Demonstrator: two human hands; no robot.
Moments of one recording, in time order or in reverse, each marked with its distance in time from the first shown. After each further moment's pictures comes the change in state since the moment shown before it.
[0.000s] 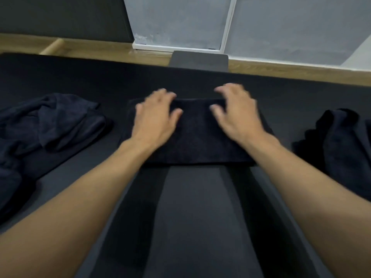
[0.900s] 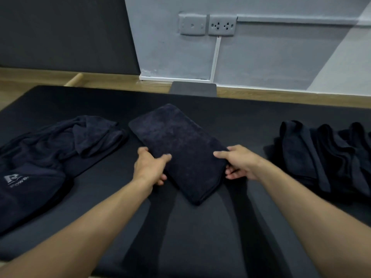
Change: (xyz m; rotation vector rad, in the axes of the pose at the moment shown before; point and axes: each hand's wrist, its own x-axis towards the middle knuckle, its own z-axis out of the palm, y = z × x) left_hand -0.107 0.020 -0.059 -0.764 -0.230 -0.758; right_hand -0.086 -0.022 -0.065 0.711 -0.617 0.843
